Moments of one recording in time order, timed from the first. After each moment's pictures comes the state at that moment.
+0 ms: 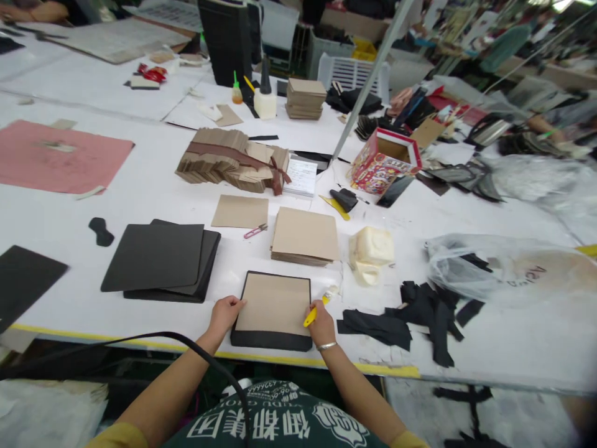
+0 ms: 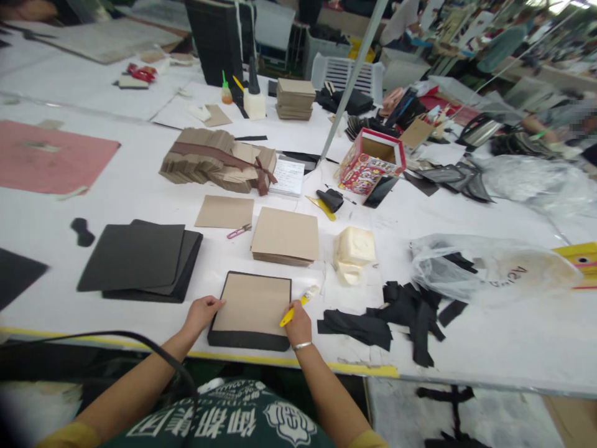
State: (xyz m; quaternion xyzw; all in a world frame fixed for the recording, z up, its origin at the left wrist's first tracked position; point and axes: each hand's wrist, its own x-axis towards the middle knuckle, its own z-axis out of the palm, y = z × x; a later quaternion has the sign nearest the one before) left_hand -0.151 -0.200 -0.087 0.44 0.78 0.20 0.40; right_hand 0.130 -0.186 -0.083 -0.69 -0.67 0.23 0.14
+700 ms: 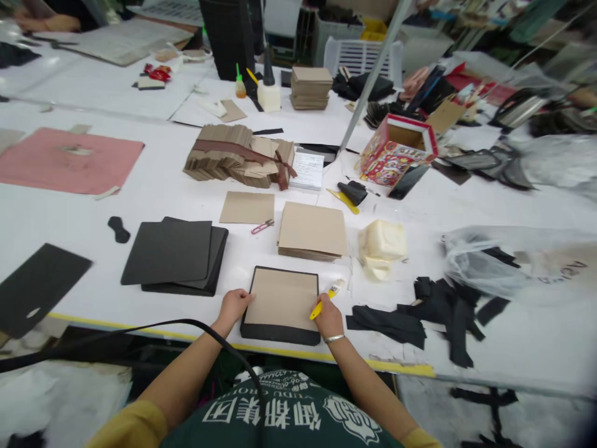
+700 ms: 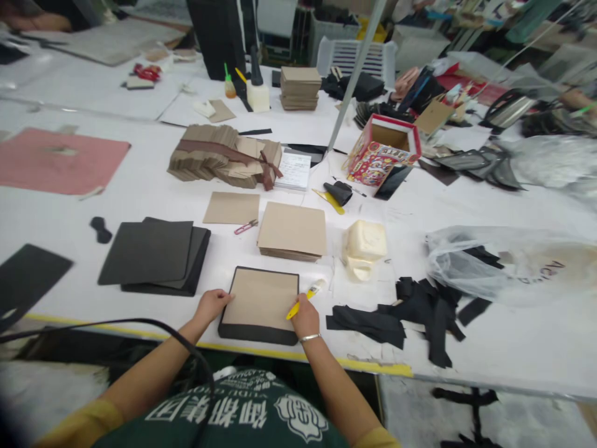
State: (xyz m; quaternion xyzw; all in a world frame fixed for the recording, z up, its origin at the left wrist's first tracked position) left_hand -0.153 -0.191 -0.085 0.47 0.78 0.16 0.38; right_hand 0.129 -0.178 -0.081 -0.69 -0.69 0.22 0.08
